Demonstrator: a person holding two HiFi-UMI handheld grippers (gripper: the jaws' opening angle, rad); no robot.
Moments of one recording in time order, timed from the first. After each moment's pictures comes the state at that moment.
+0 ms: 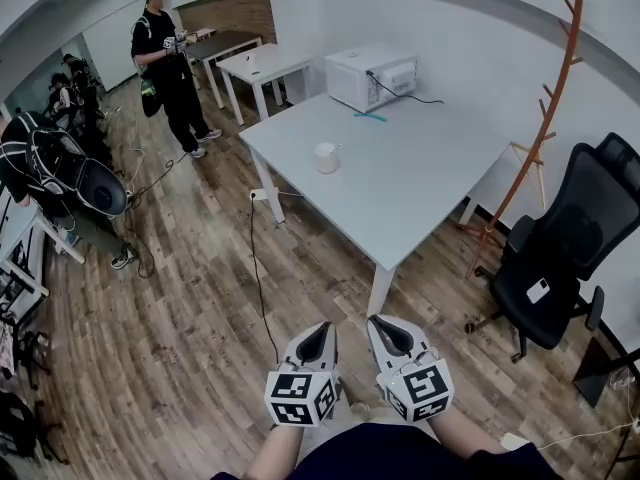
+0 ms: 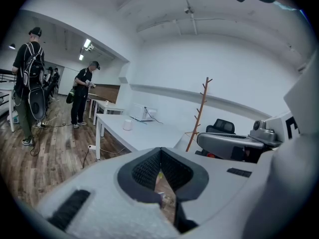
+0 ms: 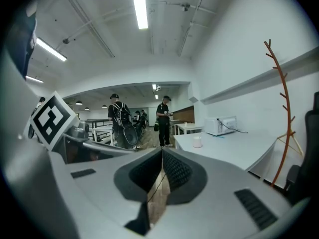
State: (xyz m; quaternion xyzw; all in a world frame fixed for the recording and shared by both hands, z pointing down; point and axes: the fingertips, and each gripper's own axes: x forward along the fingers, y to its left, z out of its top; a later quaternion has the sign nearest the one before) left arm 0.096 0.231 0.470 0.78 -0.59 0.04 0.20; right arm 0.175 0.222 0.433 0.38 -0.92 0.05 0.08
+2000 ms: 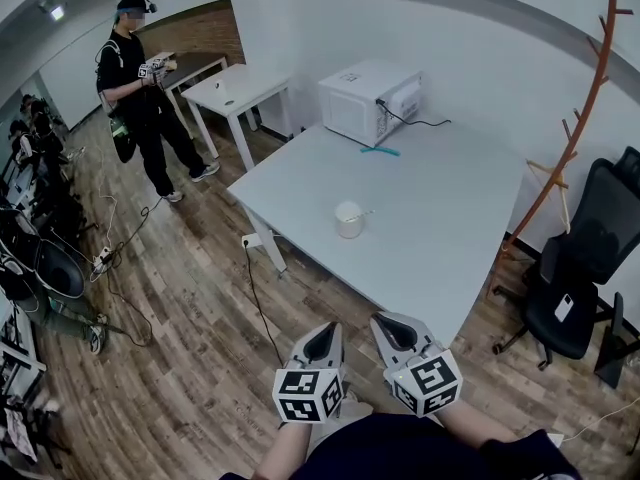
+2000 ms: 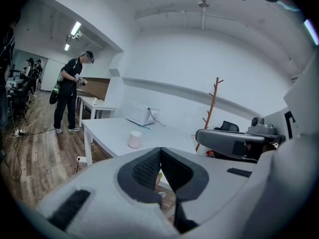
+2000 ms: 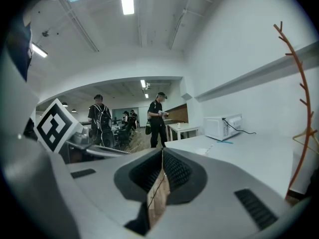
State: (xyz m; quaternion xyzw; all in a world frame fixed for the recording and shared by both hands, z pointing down) left arm -0.064 -0.041 0.468 0.83 -0.52 0.05 0.21; right arm 0.007 -0.038 0.424 0.43 -0.90 0.08 0.07
